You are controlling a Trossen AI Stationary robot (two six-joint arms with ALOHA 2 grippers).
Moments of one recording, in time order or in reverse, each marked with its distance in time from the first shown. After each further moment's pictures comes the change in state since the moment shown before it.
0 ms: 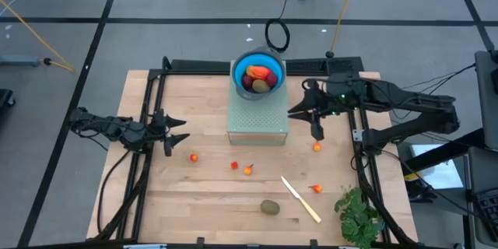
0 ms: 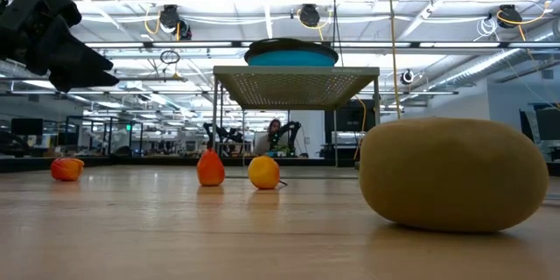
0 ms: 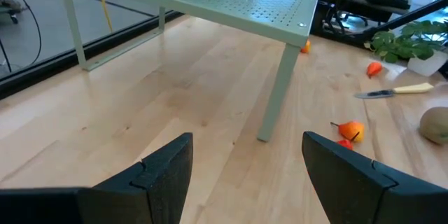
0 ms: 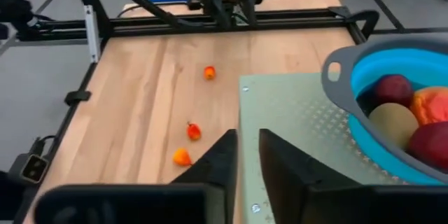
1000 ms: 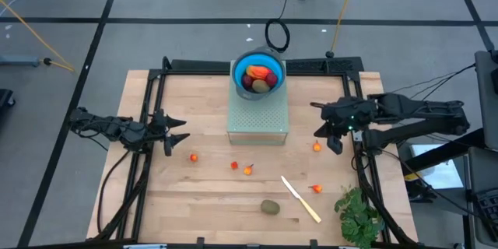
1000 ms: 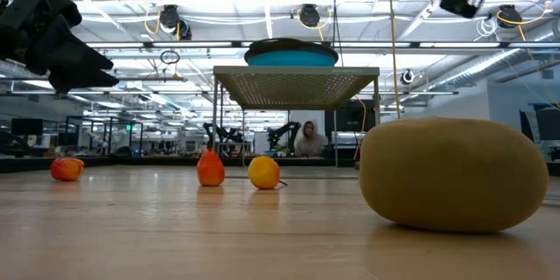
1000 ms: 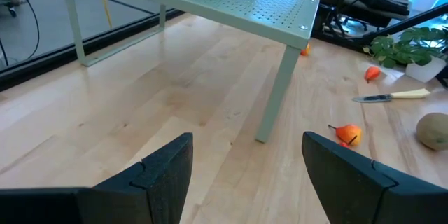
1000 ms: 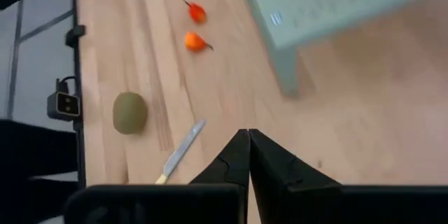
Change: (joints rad) left arm 0.000 0.000 0.000 0.000 0.000 -0.030; right arm 0.082 -0.242 -0.298 -0.255 0.000 0.426
